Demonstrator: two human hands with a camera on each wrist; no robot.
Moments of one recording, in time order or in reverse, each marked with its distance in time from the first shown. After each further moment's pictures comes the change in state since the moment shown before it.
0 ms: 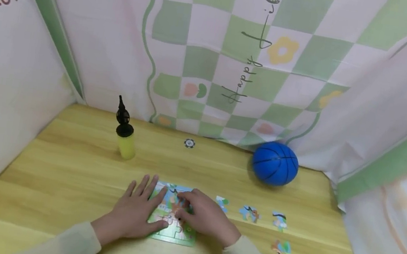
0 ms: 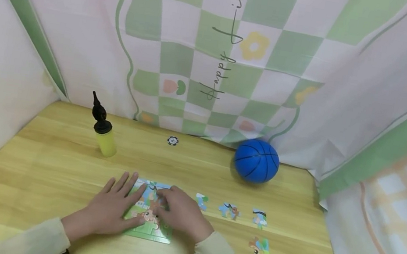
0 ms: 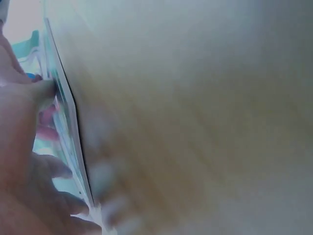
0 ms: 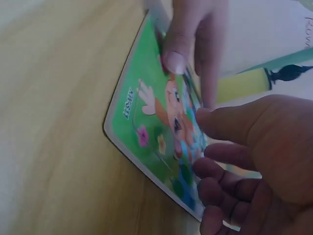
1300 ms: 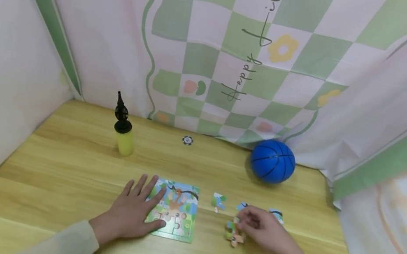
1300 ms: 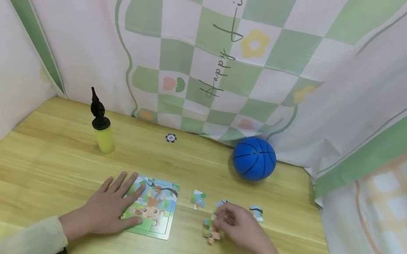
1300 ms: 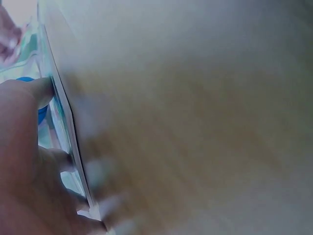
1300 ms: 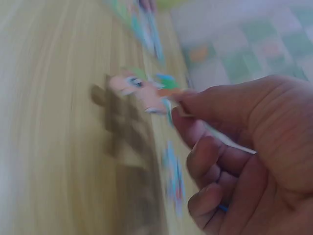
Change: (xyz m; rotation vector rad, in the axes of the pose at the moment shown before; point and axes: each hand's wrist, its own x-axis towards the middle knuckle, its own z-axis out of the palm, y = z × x) left_hand -0.006 0.002 0.004 0.034 -0.010 0.012; right_hand -0.115 0.075 -0.061 0.337 0.055 0.230
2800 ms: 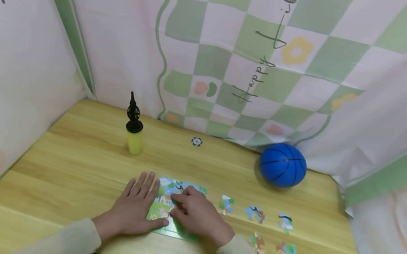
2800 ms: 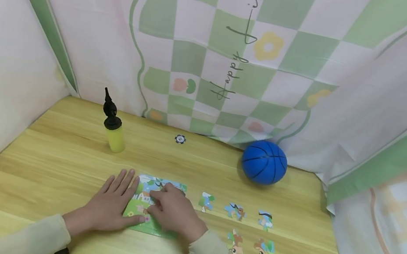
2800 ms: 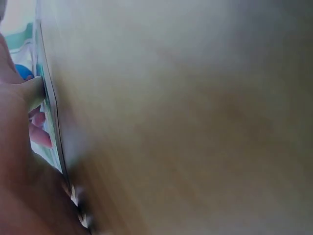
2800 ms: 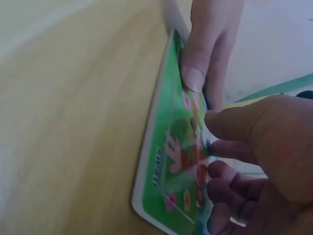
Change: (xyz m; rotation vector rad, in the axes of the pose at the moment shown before) left_hand -0.007 -0.016 0.003 -0.111 -0.032 -0.118; right_hand 0.107 -0.089 0.115 -0.387 -0.063 -0.400
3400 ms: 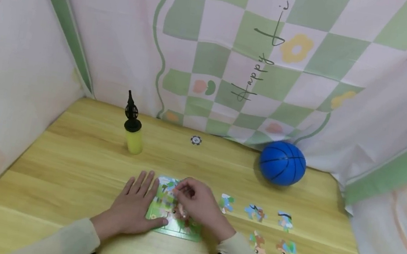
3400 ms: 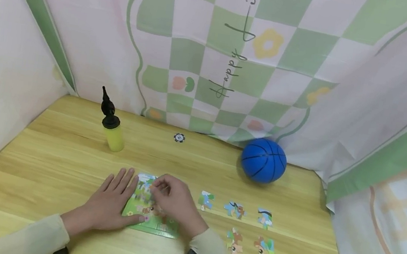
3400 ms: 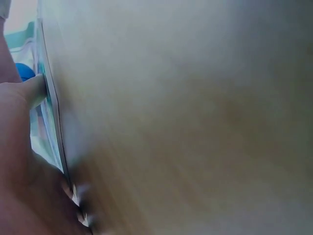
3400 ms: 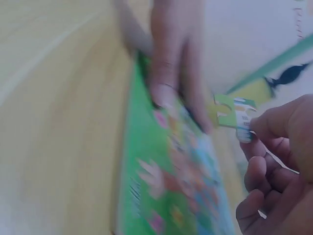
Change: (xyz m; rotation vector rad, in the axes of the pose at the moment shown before) left_hand 0.000 0.002 -0.003 0.040 0.008 0.001; right_hand 0.003 0.003 -0.004 0.518 0.182 0.297
